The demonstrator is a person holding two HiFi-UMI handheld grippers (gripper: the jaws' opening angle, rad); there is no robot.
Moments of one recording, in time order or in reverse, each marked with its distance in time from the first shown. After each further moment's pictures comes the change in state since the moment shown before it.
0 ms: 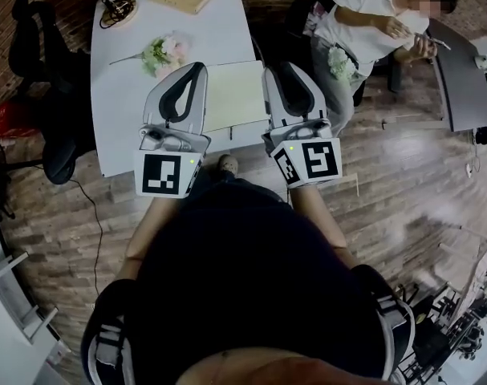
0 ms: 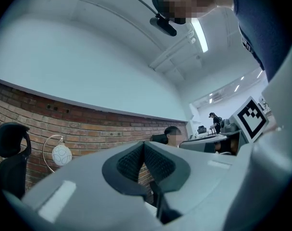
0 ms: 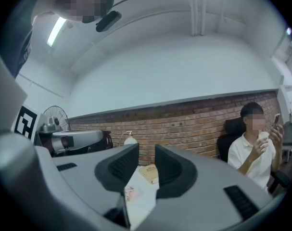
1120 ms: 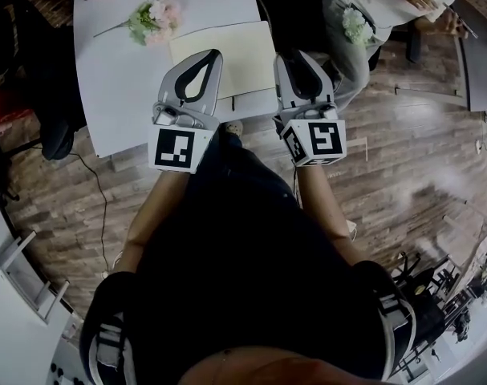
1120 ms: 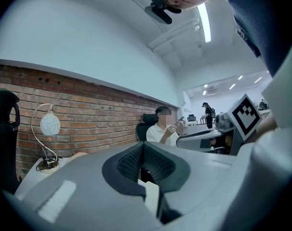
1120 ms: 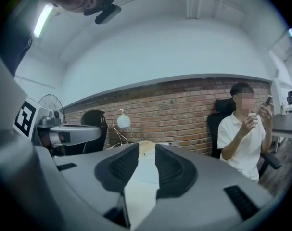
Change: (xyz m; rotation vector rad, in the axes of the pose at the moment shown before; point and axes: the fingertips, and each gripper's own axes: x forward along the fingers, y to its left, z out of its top) left arm 0.013 -0.031 -0.112 -0.066 0.216 -0.107; right arm -0.015 -0.033 -0.114 0.056 0.188 -0.065
